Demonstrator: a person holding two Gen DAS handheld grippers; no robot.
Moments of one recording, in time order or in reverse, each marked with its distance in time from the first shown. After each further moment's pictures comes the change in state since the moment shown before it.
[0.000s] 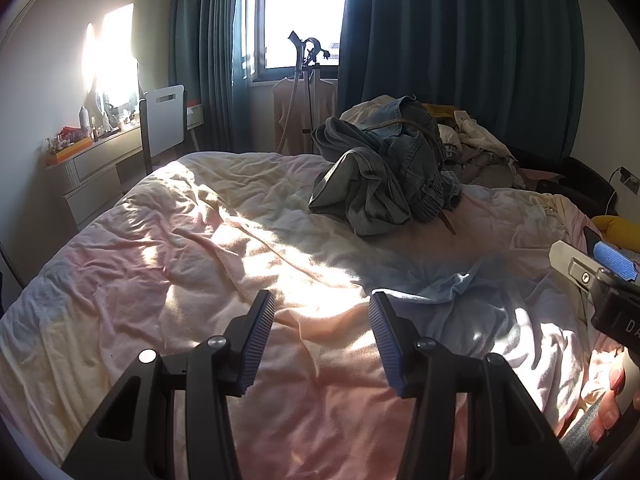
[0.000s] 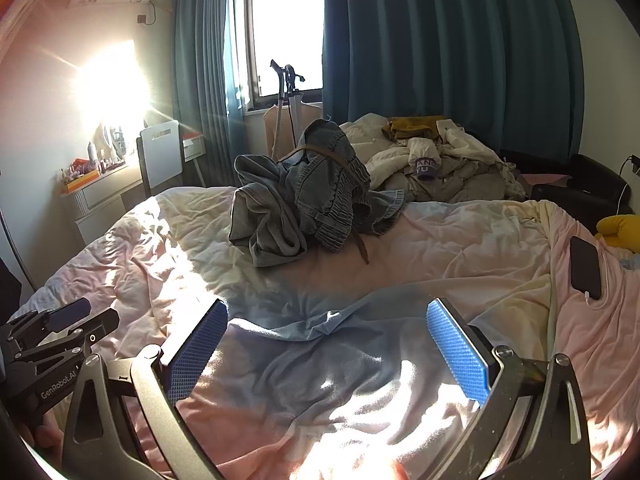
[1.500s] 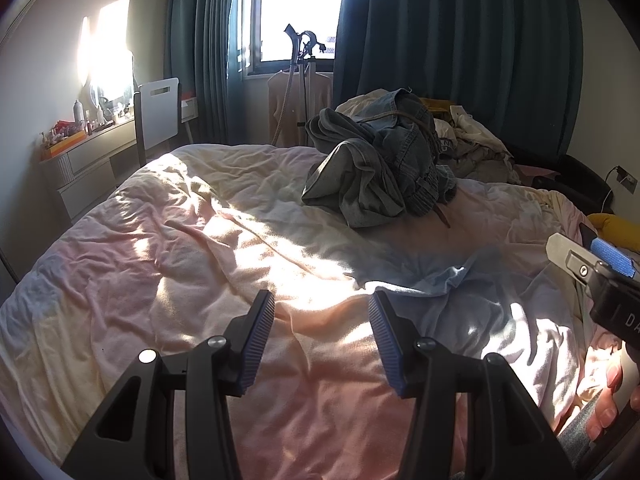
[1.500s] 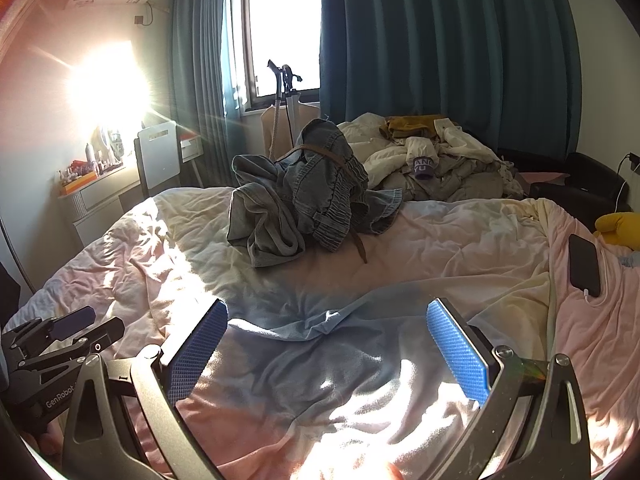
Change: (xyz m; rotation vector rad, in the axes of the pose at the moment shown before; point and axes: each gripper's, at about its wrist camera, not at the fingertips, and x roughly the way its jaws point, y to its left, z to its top) left arm 0.006 -0.003 -0.003 -0.015 0.027 -0.042; right arm -0.001 0.000 -0.002 0.006 0.004 -0.005
